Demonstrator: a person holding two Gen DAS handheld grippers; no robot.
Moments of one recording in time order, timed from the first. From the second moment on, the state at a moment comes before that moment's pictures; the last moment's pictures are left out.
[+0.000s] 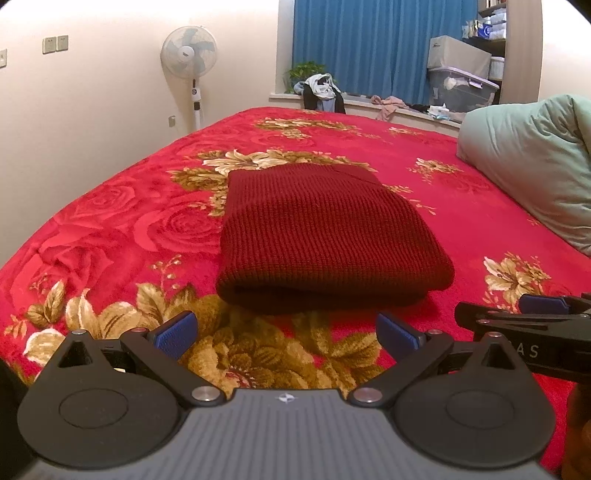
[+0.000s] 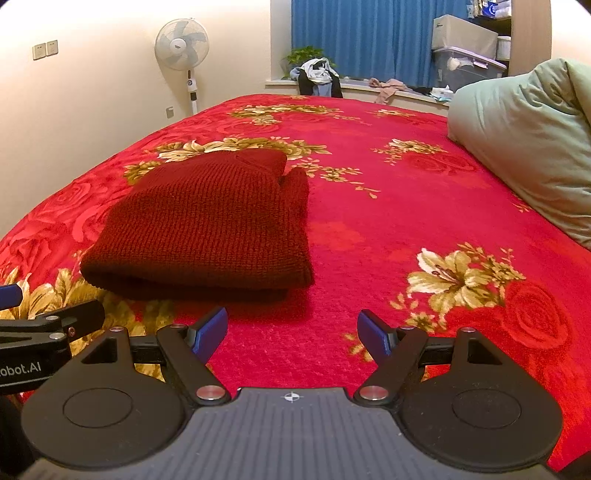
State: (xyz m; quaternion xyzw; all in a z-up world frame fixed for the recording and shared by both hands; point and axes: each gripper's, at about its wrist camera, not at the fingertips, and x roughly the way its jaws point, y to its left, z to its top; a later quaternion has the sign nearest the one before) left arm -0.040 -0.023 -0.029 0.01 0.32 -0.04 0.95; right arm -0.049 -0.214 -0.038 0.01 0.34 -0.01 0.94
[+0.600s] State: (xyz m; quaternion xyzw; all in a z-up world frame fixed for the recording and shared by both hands) left arm -0.039 -0.025 -0.030 0.01 0.32 -0.04 0.95; right arm -0.048 -0.213 -0.039 0.01 0.34 -0.01 0.94
